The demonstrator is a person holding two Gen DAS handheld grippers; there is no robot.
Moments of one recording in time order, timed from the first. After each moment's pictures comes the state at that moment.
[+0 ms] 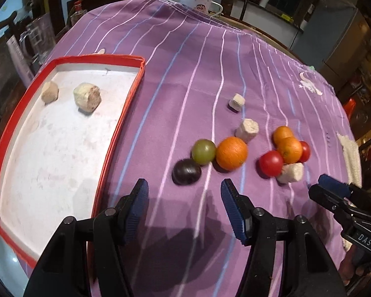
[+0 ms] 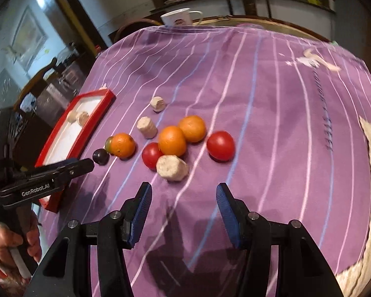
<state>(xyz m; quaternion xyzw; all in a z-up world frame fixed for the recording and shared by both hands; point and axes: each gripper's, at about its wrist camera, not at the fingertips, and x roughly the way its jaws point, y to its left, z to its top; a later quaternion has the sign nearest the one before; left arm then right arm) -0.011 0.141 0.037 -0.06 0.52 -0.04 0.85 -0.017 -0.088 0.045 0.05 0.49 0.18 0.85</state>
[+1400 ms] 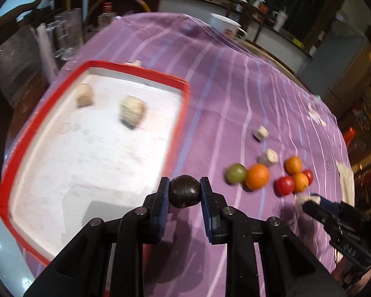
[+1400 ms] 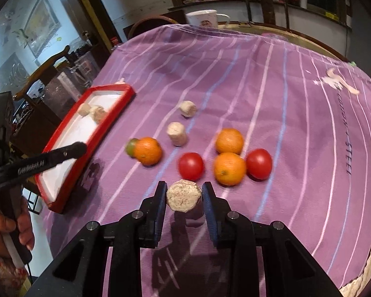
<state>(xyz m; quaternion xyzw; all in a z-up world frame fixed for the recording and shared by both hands) -0.021 0.209 0.064 -0.13 0.48 -0.01 0.87 -0.016 -0.043 0.054 0.02 0.47 0.21 0.85</state>
